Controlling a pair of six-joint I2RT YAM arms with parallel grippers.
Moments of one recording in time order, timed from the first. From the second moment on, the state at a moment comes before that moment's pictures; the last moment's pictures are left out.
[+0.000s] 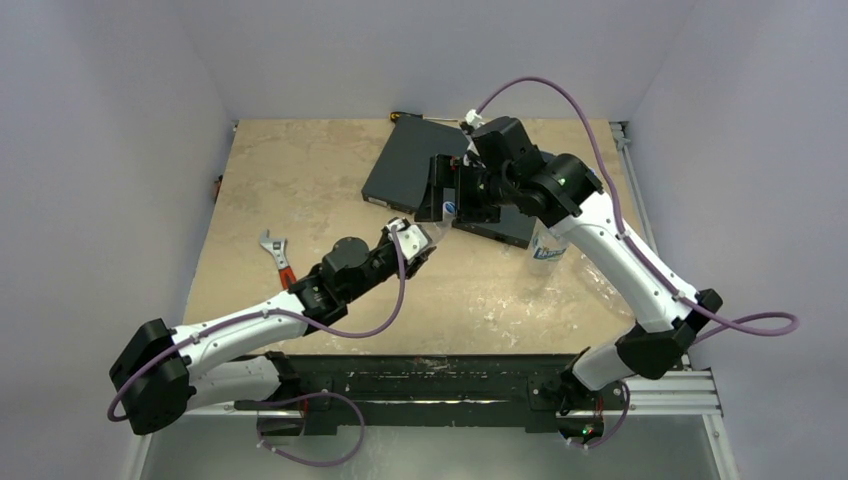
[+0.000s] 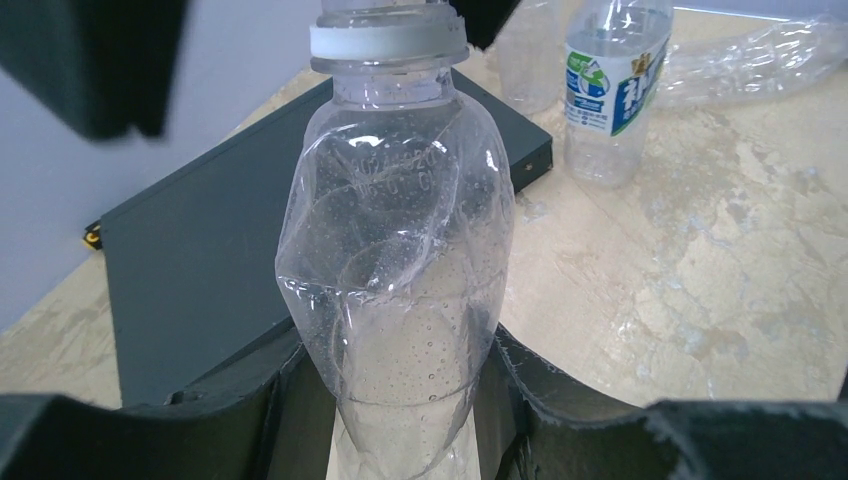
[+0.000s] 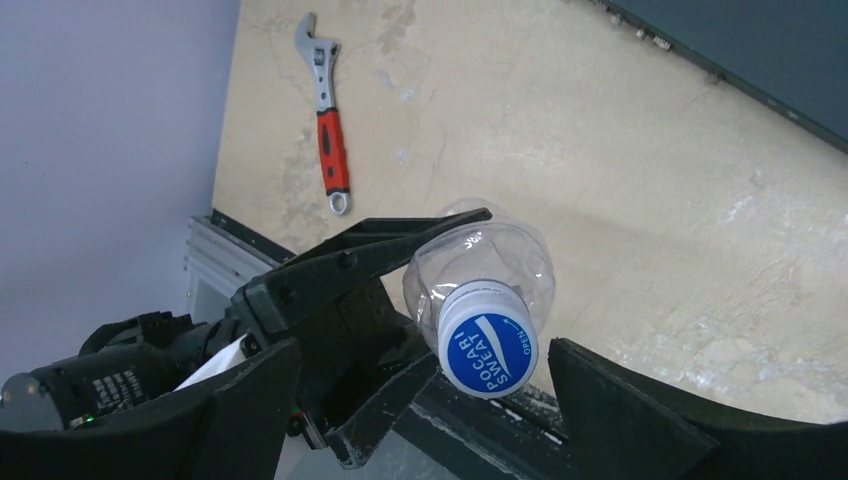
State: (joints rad) left arm -0.90 1.10 0.62 0.40 -0.05 0.25; right arm 0.74 1.51 1.82 -1.06 -0.11 0.67
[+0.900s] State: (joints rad) left arm -0.74 0.93 0.62 0.27 0.77 -0.05; right arm 0.75 1.21 1.70 -0.98 -0.47 0.11
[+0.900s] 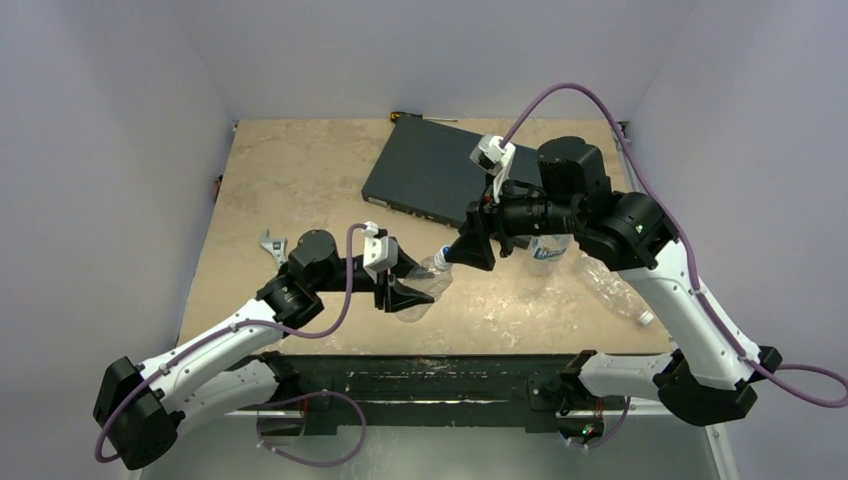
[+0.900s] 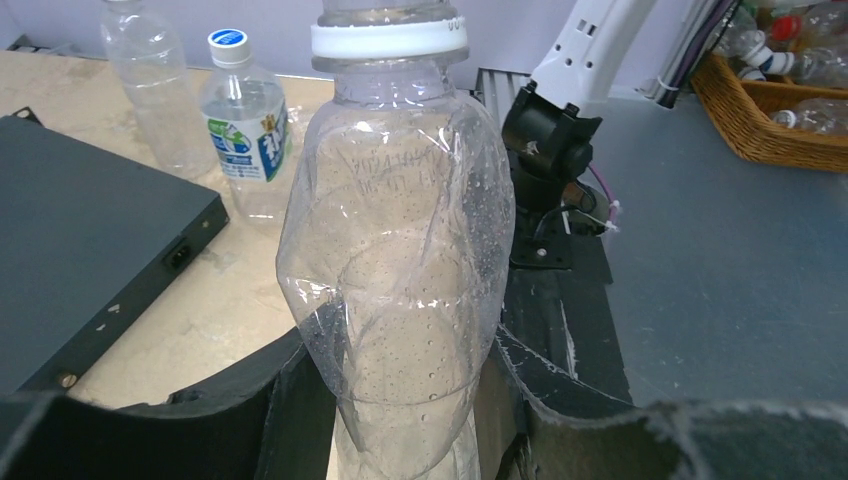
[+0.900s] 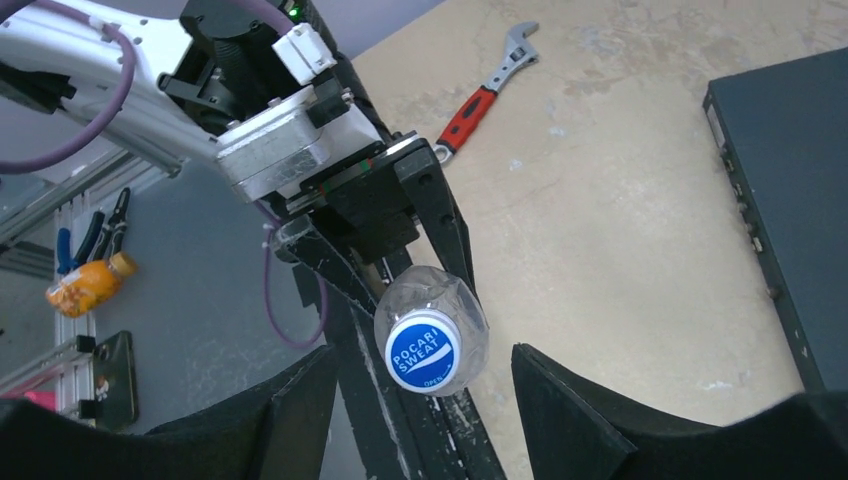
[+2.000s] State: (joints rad) left arm -0.74 0.93 0.62 0.24 0.82 -0.07; right arm 0.77 1.25 1.66 -1.00 -0.54 0.07
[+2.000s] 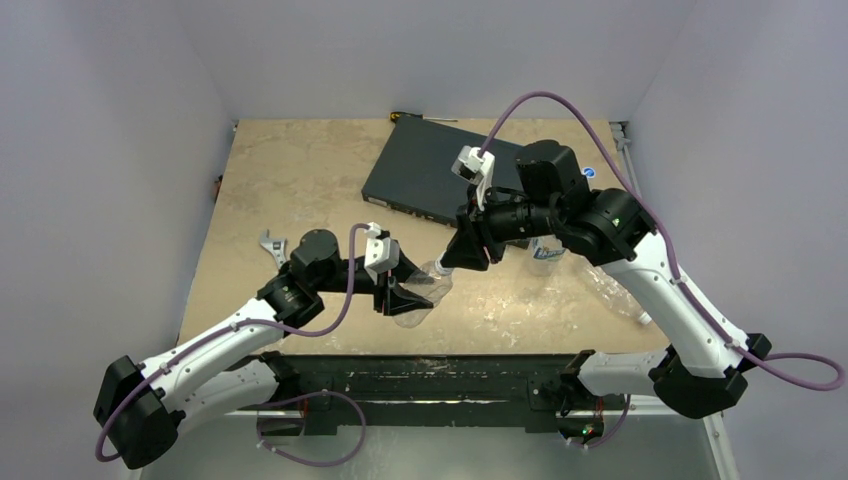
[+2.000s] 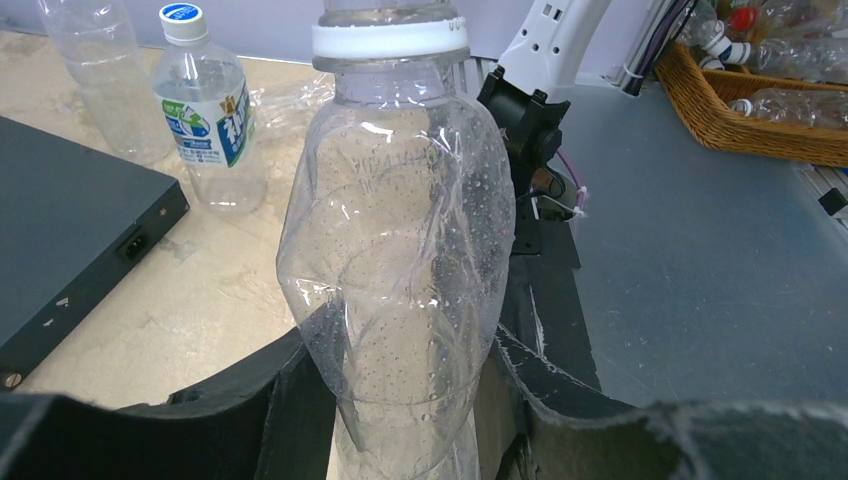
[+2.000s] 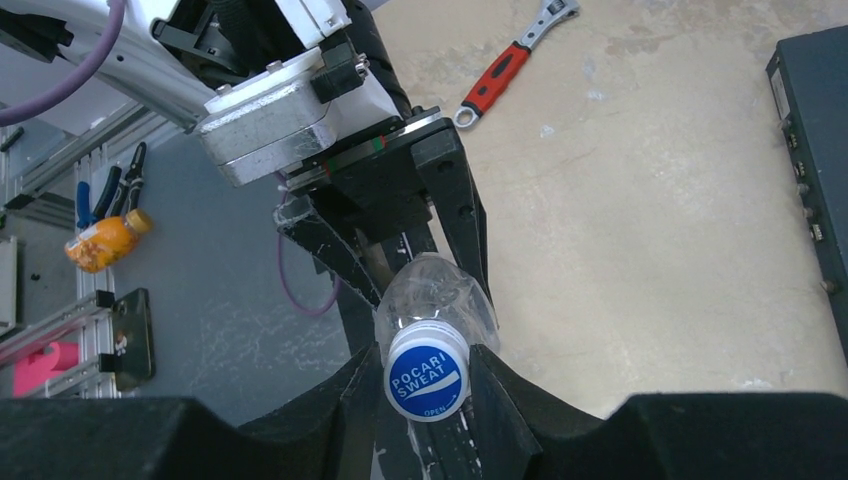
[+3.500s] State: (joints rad) left arm -0.83 1.21 0.67 0.40 -0.24 0.22; right arm 0.72 1.56 1.76 -0.81 0.02 0.65
